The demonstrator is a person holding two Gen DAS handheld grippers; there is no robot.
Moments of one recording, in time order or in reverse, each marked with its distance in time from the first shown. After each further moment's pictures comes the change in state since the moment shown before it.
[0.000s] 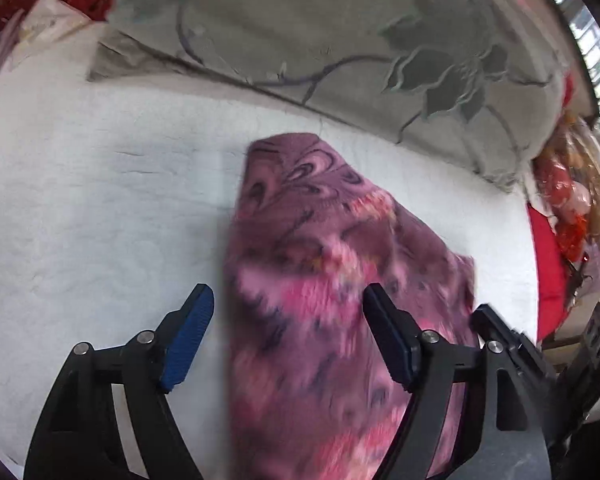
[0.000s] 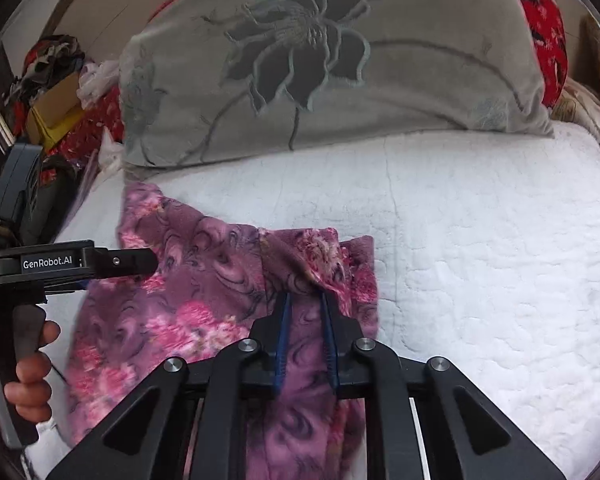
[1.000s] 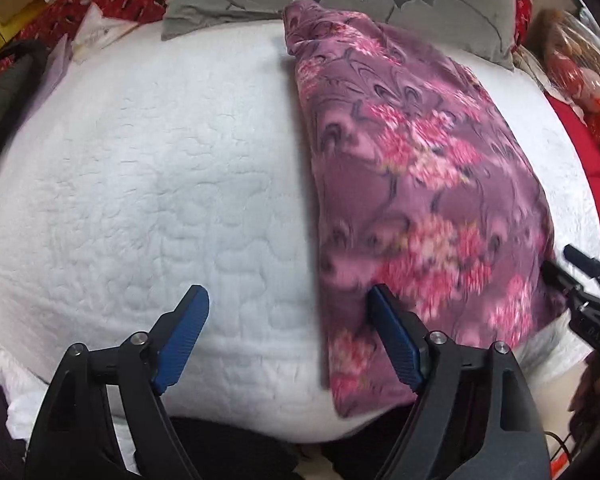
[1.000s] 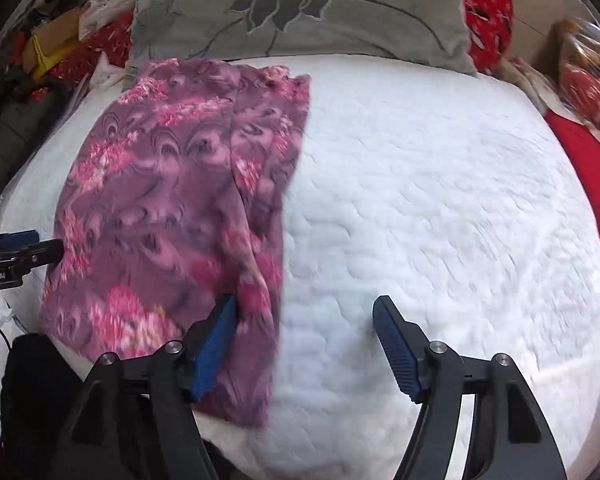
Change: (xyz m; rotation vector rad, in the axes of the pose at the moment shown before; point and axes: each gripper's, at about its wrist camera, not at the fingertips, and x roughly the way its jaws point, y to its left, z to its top) left arm -0.047 0.002 -0.166 0.211 0.002 0.268; right arm -0.068 -0.007 -0.120 -0.077 0.152 -0.199
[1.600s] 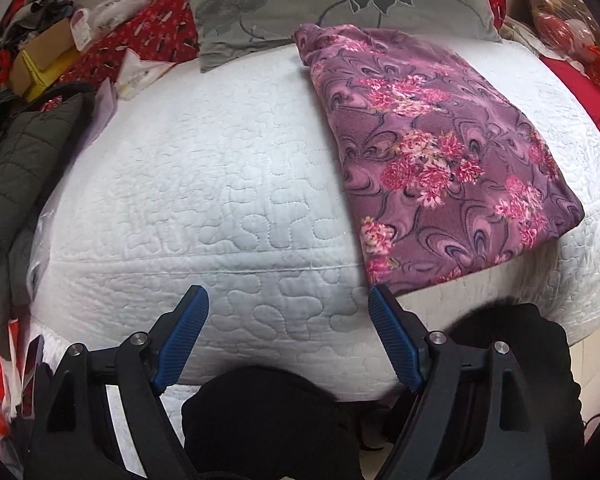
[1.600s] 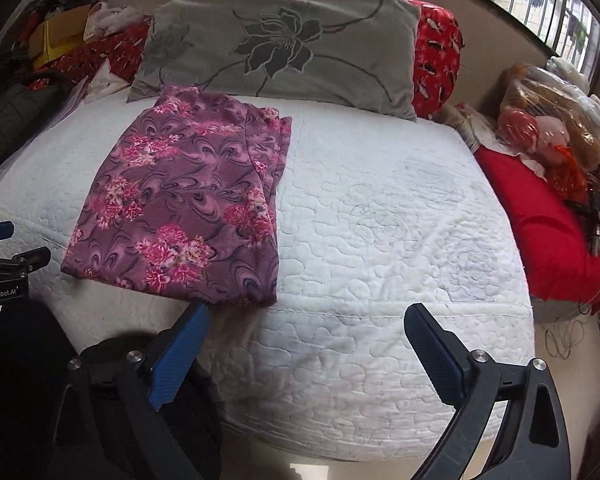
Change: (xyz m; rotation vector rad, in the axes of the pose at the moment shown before) left arm -0.055 -0.016 -0.078 0.095 -0.120 0.186; right arm -0.095 0.030 -0.061 -0.043 -0.149 -0.202
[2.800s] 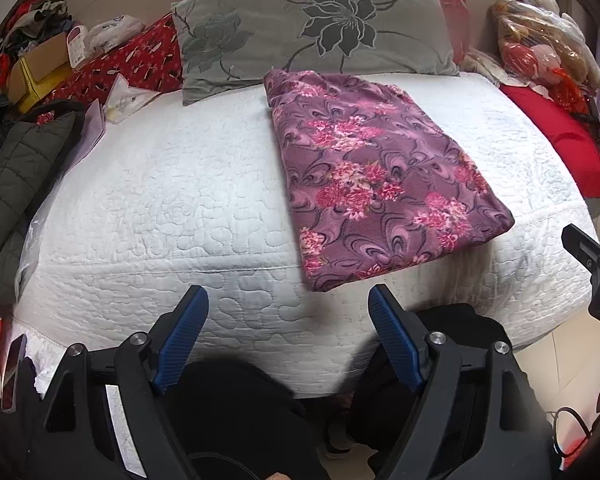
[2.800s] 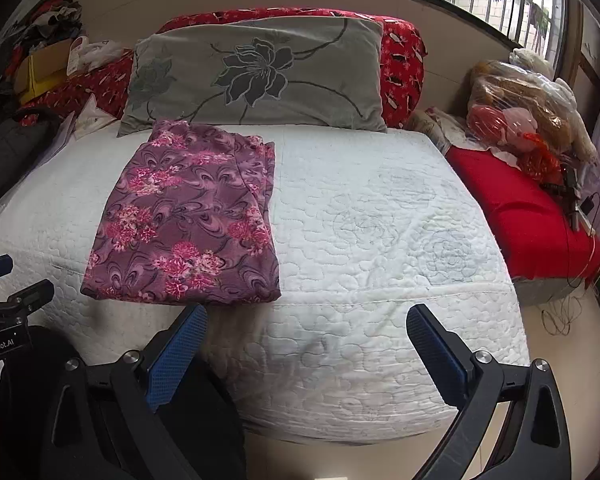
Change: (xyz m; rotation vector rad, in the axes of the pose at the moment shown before) left arm -0.045 -0.008 -0.008 -0.013 -0.121 -0.123; right arm -0.040 0.006 -0.012 0.099 -0.074 -0.049
